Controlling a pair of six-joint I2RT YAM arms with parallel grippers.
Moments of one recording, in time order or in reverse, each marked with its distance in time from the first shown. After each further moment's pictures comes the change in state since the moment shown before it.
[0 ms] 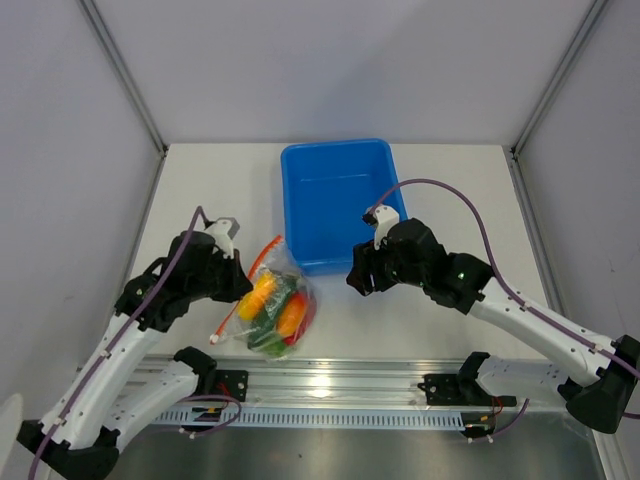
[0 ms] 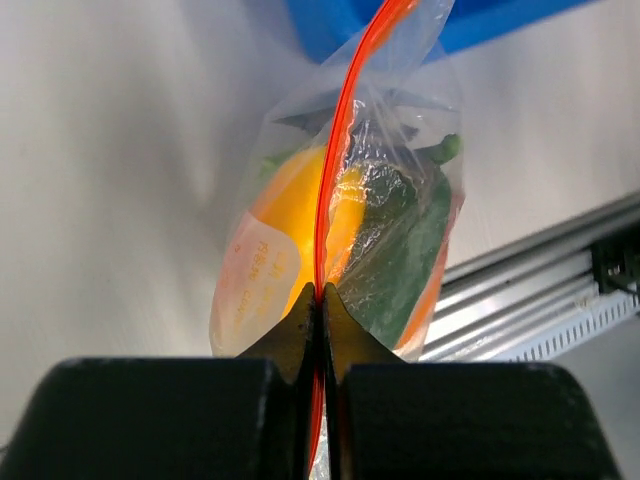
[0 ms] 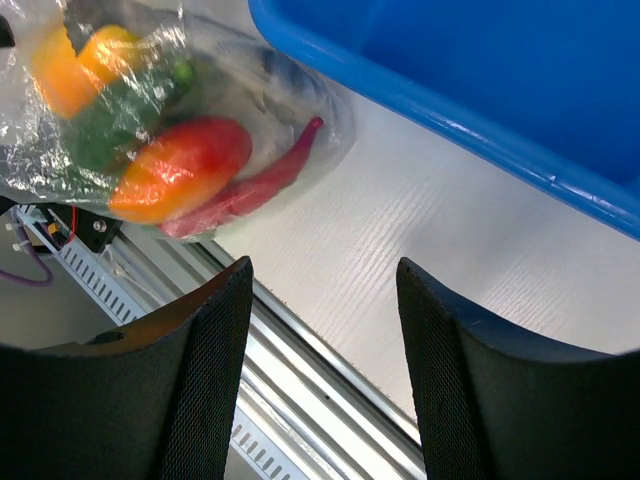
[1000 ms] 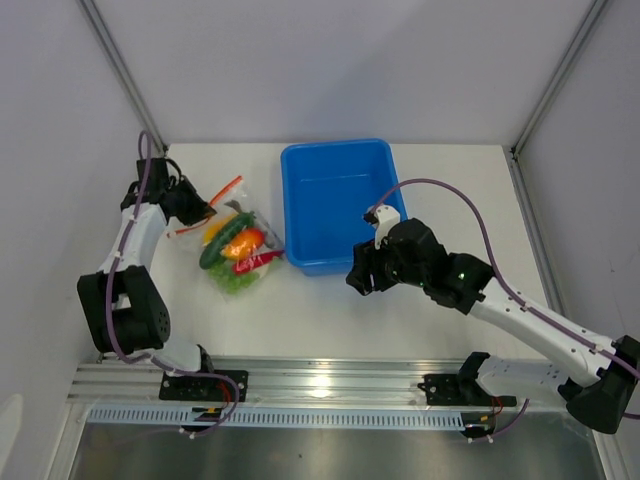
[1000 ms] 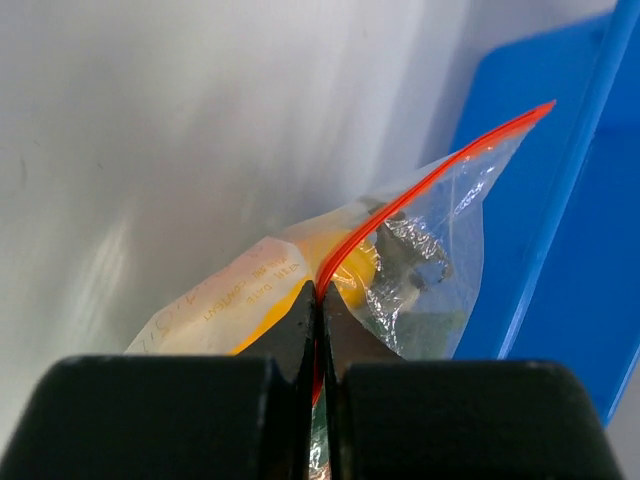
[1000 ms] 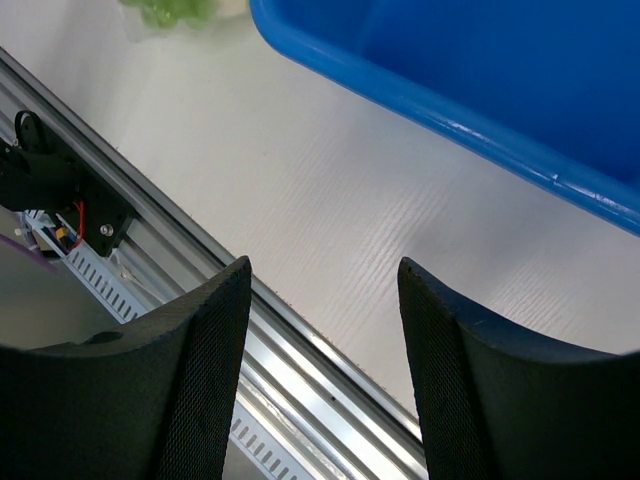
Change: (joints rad) left arm 0.672 0.748 0.247 0.399 0.200 -0.137; right arm 0.000 -0.005 0.000 0.003 0.002 0.018
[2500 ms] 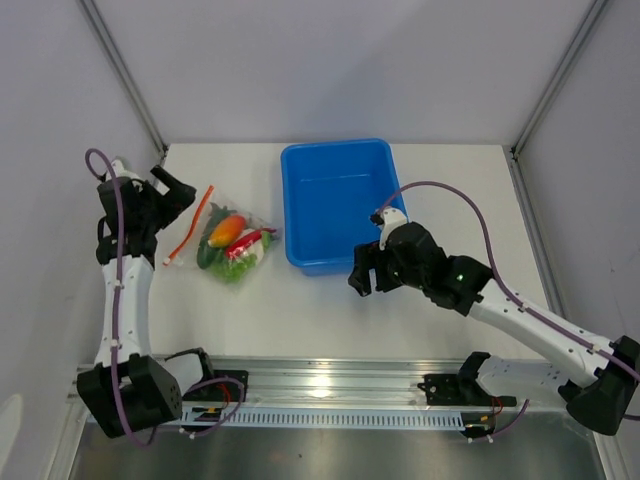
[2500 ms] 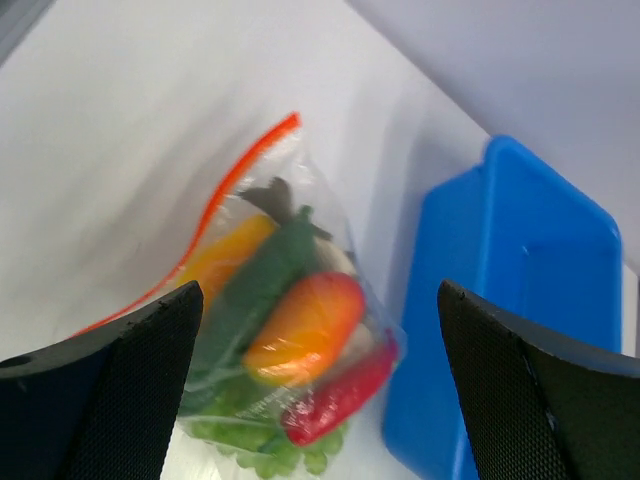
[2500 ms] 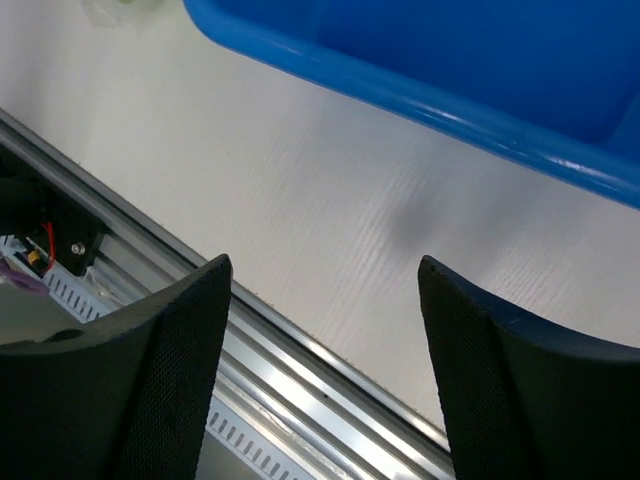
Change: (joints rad) left arm 0.145 -0.377 -0.175 0.201 -0.109 -0.006; right arm -0.016 0.008 -0.027 -0.014 0.060 0.046
